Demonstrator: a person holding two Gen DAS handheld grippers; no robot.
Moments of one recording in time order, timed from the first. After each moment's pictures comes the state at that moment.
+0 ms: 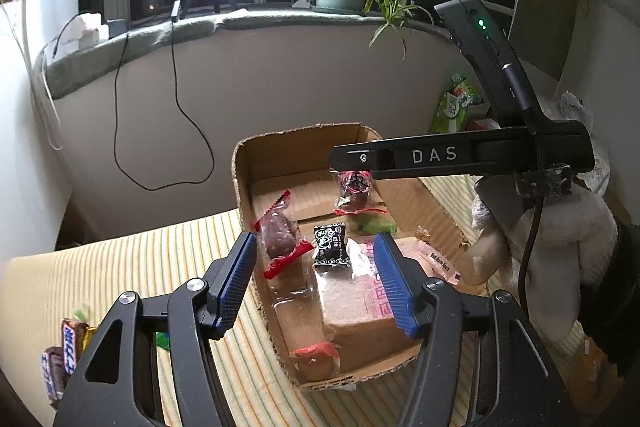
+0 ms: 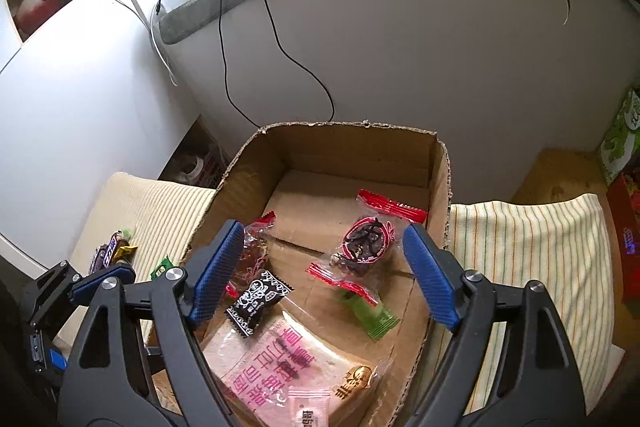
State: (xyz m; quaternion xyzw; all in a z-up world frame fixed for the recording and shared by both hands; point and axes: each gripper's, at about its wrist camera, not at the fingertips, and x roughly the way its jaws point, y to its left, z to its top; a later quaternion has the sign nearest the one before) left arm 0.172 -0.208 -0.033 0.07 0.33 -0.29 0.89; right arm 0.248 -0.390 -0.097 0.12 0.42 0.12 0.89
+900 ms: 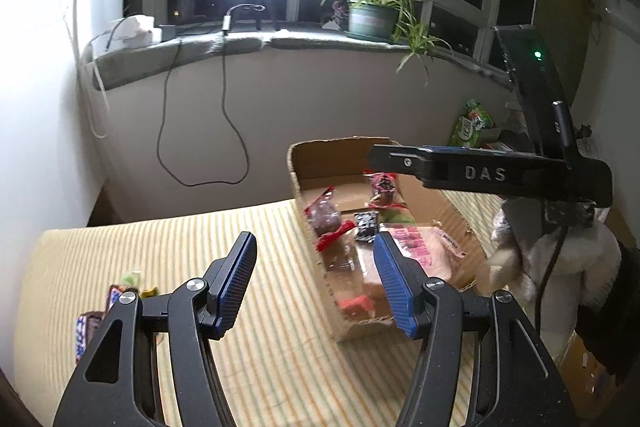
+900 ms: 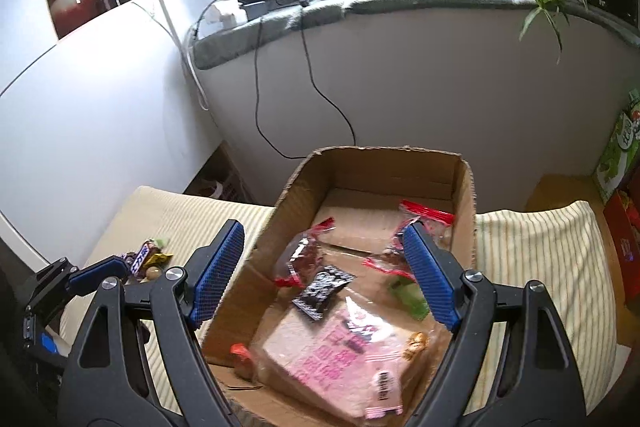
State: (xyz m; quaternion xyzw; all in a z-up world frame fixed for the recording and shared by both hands) left arm 0.143 -0.146 -0.019 0.03 0.31 -0.25 0.92; right arm 0.197 -0.350 -0.060 0.11 0.35 0.13 0.92
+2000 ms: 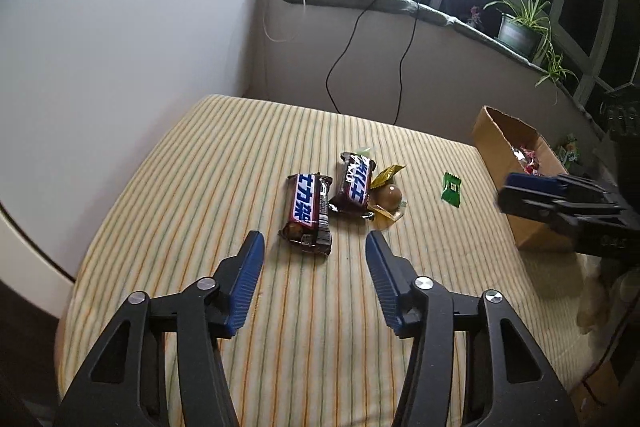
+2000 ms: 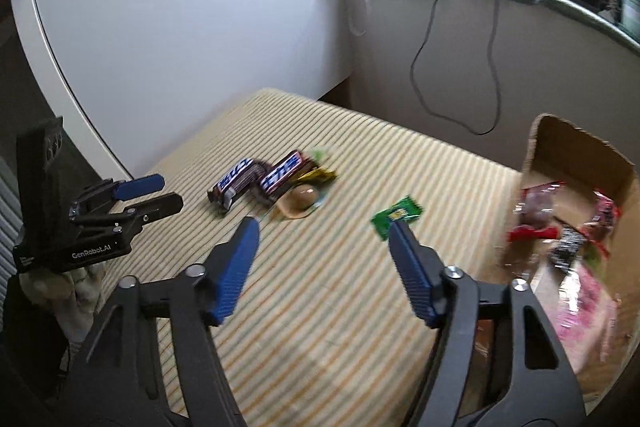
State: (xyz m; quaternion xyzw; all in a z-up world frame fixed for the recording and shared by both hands) left arm 0.112 0.061 -0.085 -0.06 0.38 -0.08 0.92; right arm 0.151 -0.156 -0.090 0.00 0.39 0.30 0.87
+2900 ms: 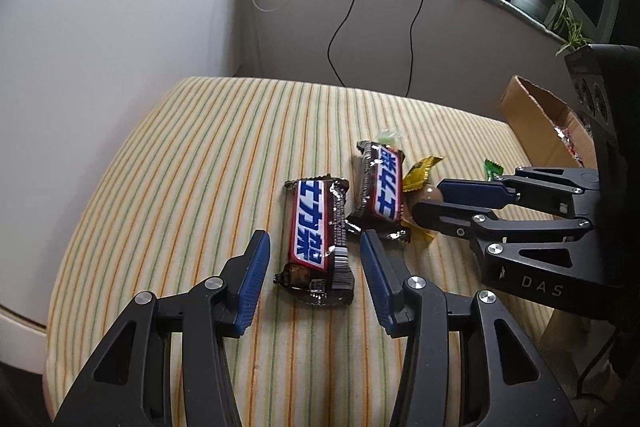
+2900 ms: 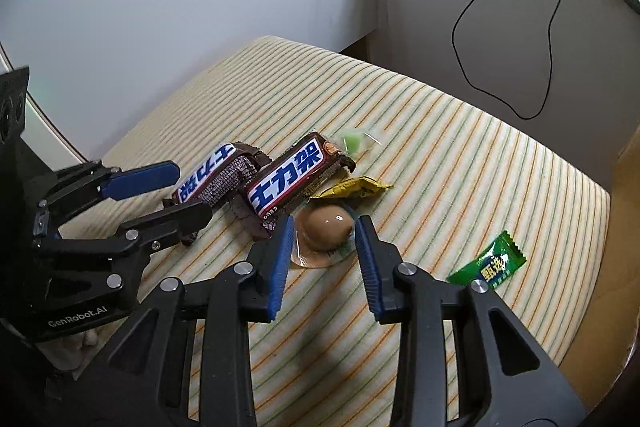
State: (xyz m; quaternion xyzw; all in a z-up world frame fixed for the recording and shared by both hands) left arm 0.175 0.052 -0.118 -0.02 0.42 -0.08 0.90; right arm 0.219 -0.068 -0.156 -0.06 0.44 0.30 0.84
